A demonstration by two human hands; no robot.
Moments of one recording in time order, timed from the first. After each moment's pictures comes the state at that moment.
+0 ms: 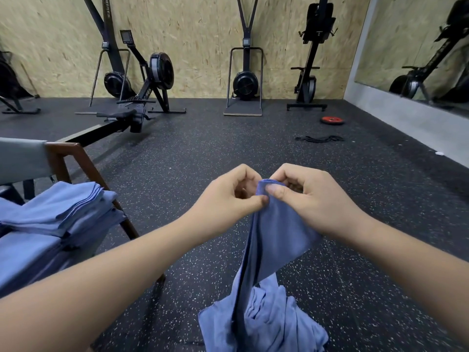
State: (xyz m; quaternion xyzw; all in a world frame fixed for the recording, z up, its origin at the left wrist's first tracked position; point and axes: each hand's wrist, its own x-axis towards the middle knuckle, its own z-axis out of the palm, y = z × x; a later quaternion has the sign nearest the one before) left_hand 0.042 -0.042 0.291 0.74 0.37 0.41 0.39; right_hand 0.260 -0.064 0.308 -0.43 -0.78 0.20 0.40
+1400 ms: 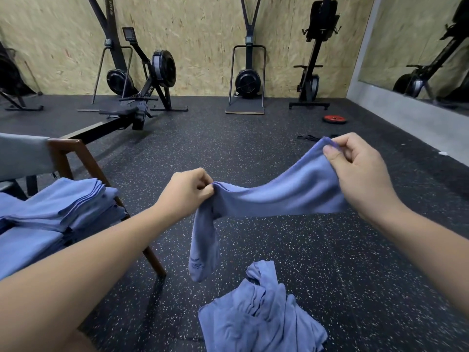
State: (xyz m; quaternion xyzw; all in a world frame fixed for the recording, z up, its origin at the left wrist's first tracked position) left_hand -0.032 0.027 0.254 0.75 0.57 0.32 0.09; right_hand 0.321 -0.031 0.309 -0.54 -0.62 0.12 0.55
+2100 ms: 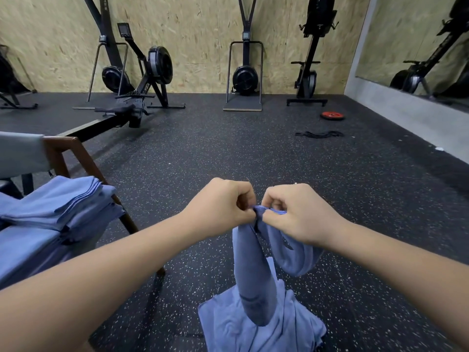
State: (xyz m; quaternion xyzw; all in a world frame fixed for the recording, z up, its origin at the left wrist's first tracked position) left_hand 0.032 -0.033 0.275 0.84 0.45 0.26 0.12; right_hand 0.252 -0.060 0.274 -0.48 -0.82 0.12 0.29
